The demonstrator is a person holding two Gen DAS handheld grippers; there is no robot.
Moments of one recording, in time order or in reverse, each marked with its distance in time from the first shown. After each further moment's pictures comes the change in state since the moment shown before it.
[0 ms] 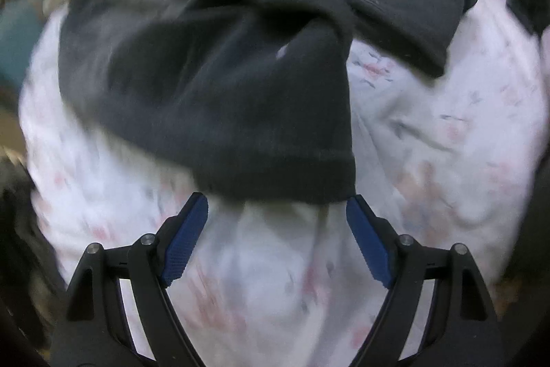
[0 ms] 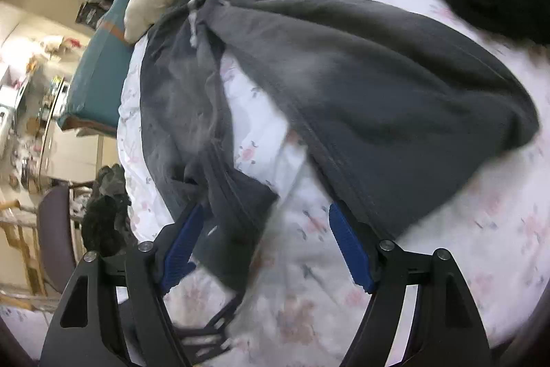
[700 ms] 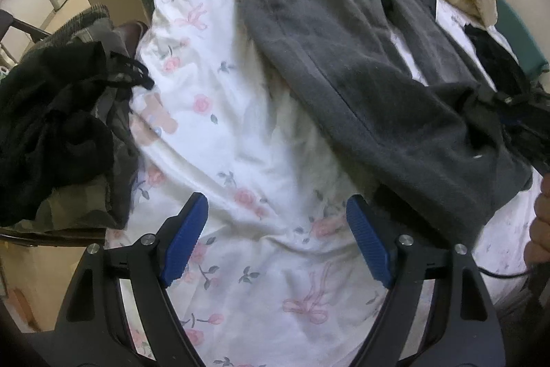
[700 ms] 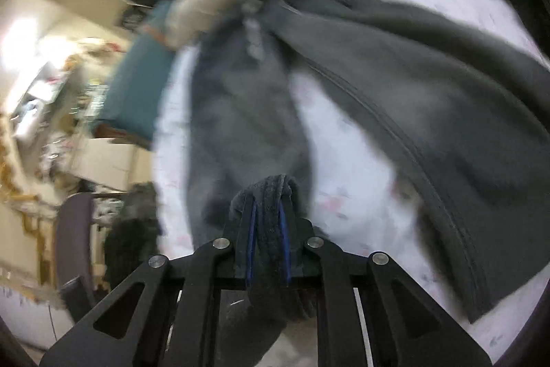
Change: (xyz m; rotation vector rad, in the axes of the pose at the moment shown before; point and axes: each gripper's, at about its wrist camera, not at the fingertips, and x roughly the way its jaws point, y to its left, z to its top) left arm -0.044 0.156 -0.051 -0.687 -0.033 0.015; right arm 0.088 0.064 0.030 -0.090 -0.073 0.114
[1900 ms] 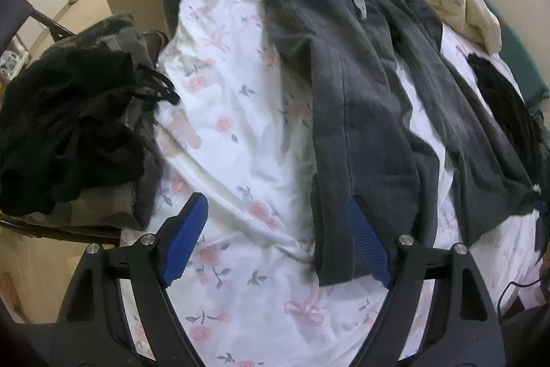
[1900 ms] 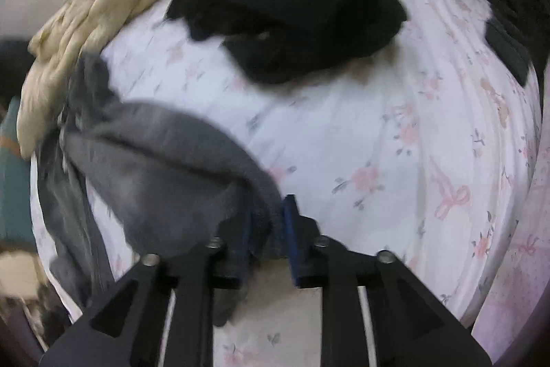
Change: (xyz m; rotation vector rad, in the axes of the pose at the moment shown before) left arm -0.025 0.016 0.006 -0.070 -0.061 -0.011; right arm -0.156 -0.139 0.000 0.332 -0.170 -0.548
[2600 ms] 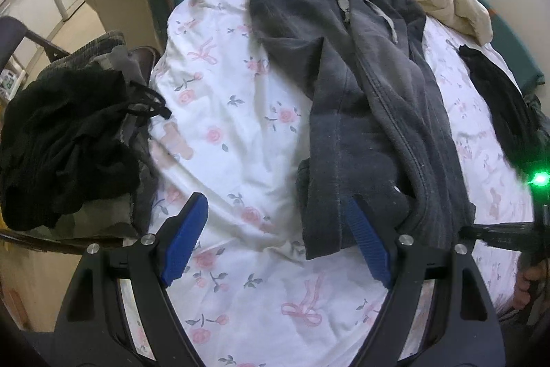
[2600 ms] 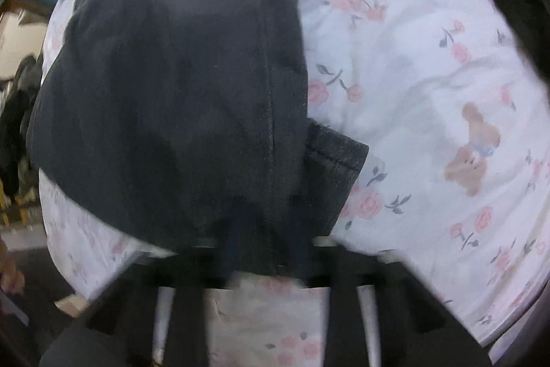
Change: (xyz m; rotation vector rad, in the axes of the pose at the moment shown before) left arm -0.012 -0.010 0.003 0.046 -0.045 0.010; right arm 0.075 0.114 -0.114 -0.676 0.446 0.097
